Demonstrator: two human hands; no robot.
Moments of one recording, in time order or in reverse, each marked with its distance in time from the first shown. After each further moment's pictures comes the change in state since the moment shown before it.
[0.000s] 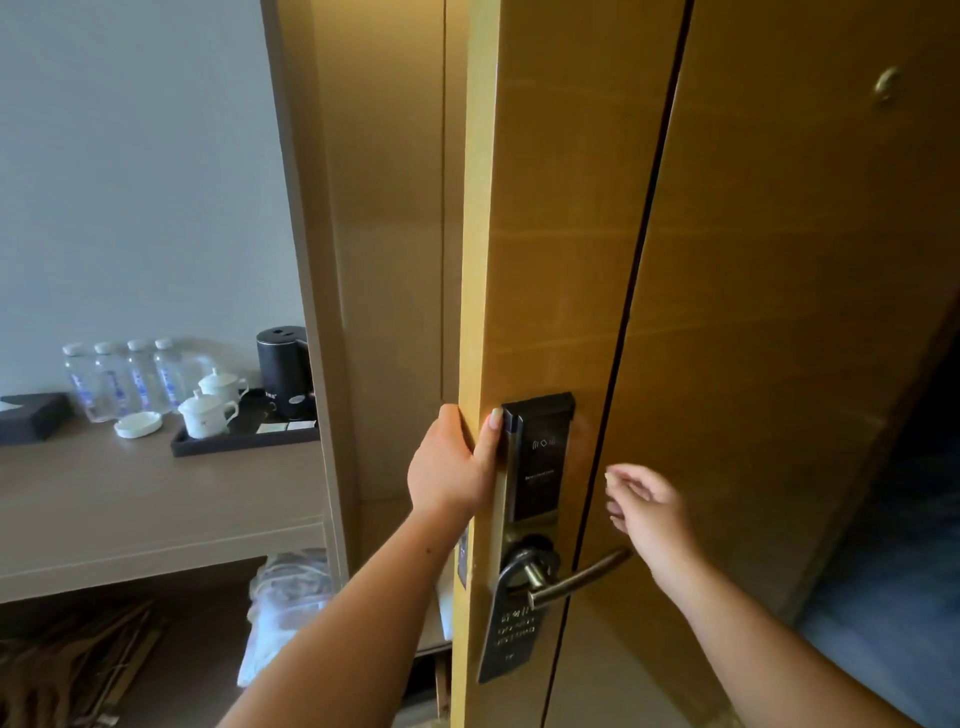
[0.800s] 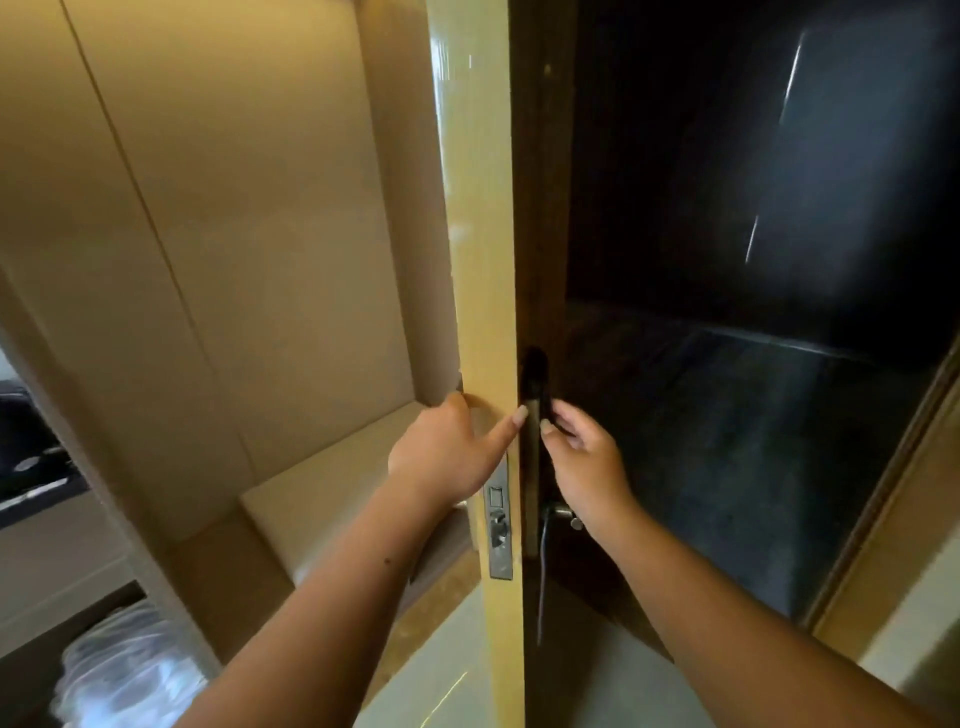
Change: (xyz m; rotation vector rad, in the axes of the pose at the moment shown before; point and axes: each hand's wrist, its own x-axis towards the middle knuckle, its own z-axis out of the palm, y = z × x) left_hand -0.217 0.207 -0.018 0.170 -0.652 0.413; right_hand -0.264 -0.011 -0.156 0.085 0.437 -0.080
